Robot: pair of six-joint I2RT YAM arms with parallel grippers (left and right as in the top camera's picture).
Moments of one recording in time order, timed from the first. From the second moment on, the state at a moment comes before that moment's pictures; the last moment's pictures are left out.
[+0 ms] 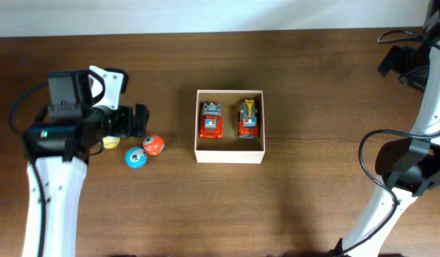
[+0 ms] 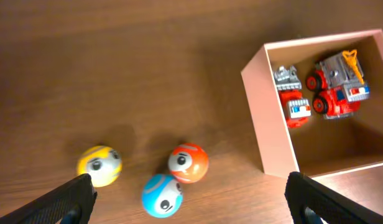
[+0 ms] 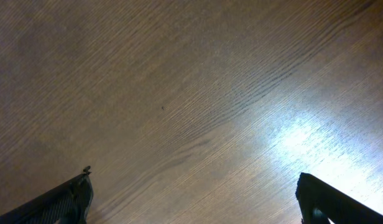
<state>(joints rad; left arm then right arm) 0.04 1.35 1.37 -0.96 0.22 0.16 -0.35 2.27 2.57 -1.66 0.14 0.33</state>
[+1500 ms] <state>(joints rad) 0.11 1.65 1.37 -0.91 -0.17 -0.35 -0.35 2.27 2.57 -1.66 0.14 0.33</state>
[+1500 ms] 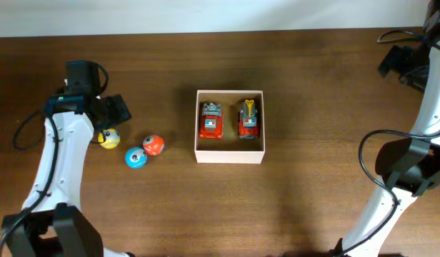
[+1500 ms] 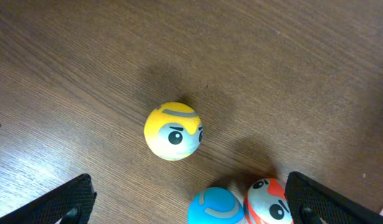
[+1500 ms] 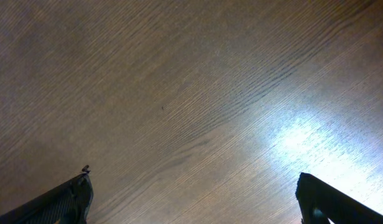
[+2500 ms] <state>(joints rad) 0.11 1.80 1.37 -0.79 -0.19 -0.44 -0.35 2.27 2.57 -1.66 0.14 0.33</state>
